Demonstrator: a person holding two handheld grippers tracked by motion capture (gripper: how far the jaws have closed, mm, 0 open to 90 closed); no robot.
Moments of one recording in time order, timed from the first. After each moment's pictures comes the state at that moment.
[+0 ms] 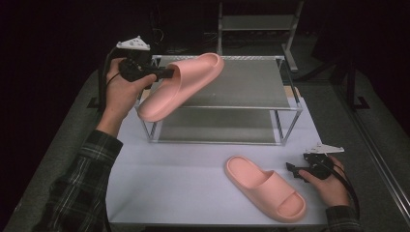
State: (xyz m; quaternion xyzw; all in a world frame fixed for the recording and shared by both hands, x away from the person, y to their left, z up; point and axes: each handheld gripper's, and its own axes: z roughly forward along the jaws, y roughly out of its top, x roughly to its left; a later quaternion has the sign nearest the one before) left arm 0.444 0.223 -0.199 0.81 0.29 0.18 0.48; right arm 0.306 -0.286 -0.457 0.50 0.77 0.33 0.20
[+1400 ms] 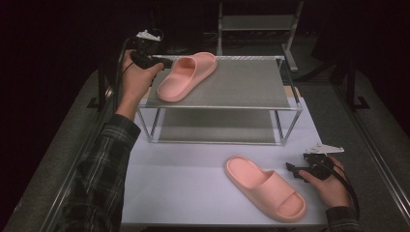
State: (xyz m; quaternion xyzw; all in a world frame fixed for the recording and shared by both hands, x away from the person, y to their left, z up) left arm 0.494 0.227 -0.217 0.81 0.37 0.22 0.41; right arm 0.306 -0.286 -0.457 0.50 0.77 0.33 0.20
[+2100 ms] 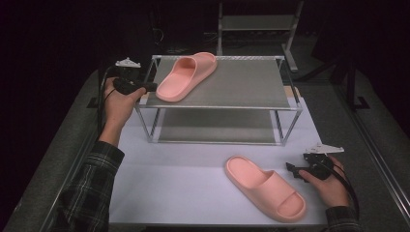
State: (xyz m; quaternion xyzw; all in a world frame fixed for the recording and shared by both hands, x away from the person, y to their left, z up) left arm 0.464 0.270 -0.272 0.80 0.39 0.19 0.41; right arm 0.306 -0.286 -0.458 0.50 0.77 0.33 0.20
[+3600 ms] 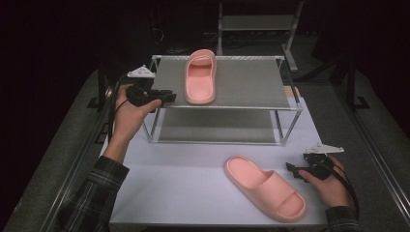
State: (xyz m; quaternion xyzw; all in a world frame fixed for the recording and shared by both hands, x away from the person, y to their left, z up) left arm 0.413 0.233 -0.265 0.81 0.33 0.16 0.45; right arm 0.306 -0.286 -0.458 0.50 0.77 0.33 0.20
